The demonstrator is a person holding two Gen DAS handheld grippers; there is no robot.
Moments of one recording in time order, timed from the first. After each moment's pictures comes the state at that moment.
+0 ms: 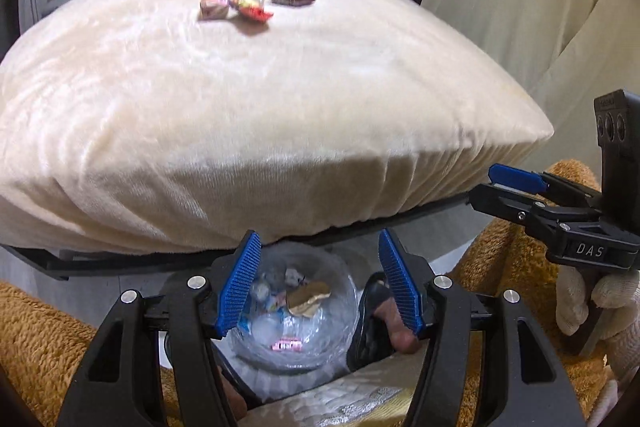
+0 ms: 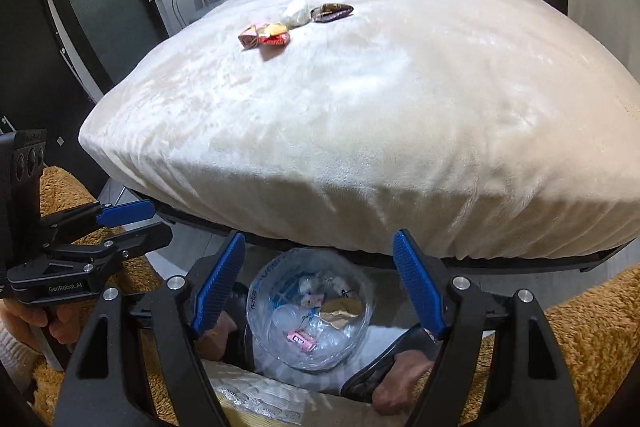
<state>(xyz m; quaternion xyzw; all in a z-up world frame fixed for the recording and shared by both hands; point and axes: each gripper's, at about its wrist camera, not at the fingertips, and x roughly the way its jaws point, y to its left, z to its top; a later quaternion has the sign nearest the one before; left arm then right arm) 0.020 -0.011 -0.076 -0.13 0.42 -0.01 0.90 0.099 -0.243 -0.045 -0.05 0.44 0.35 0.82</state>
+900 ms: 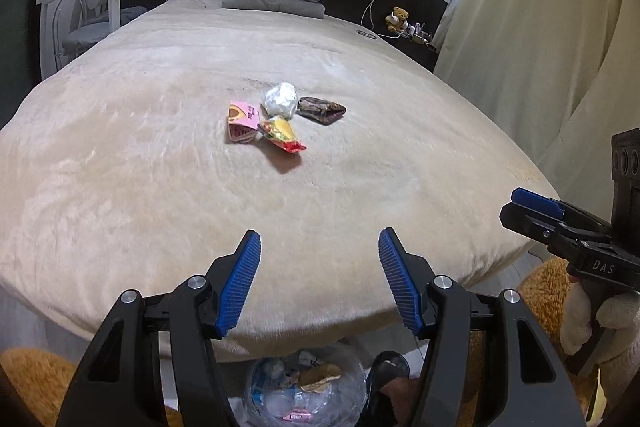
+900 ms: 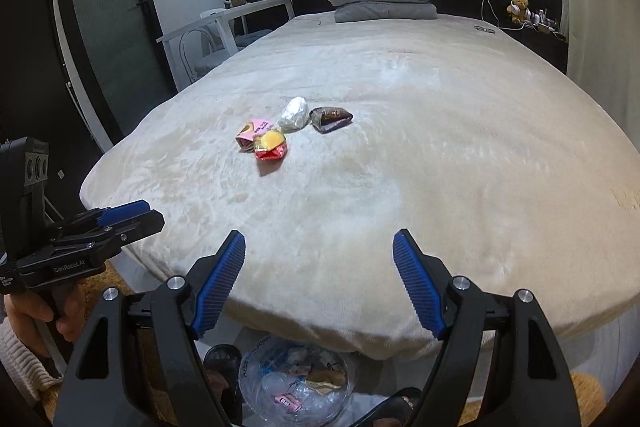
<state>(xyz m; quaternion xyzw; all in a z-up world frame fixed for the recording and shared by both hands) 0.089 0.043 -0.003 -0.14 0.34 0.03 0.93 0.172 -0.213 0.033 -0.04 0.36 0.37 0.86</state>
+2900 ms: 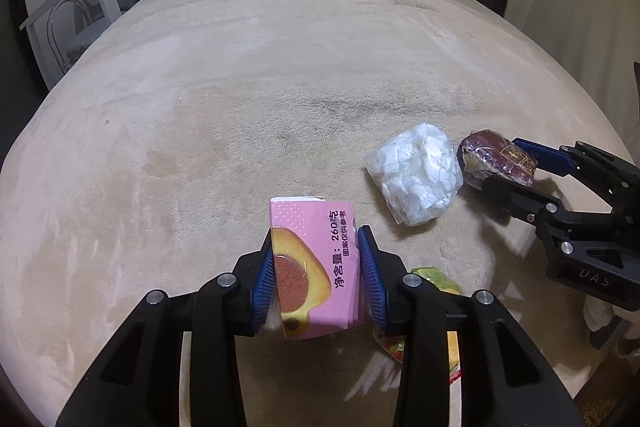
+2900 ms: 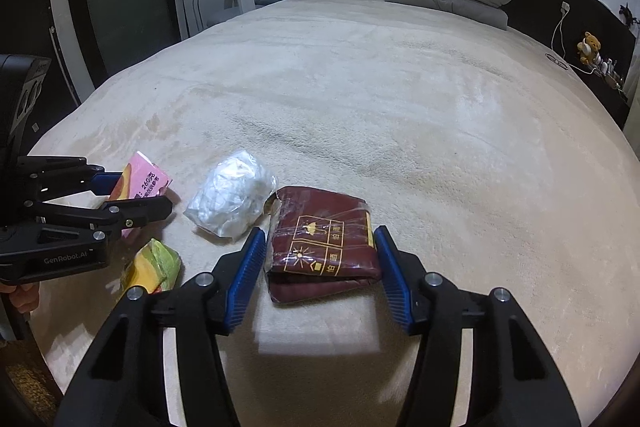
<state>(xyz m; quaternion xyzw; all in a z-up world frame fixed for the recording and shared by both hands) 0.311 0.149 -0.053 -0.08 0.45 0.11 0.88 0.390 -0.028 -0.038 -0.15 0.36 0.42 0.82</state>
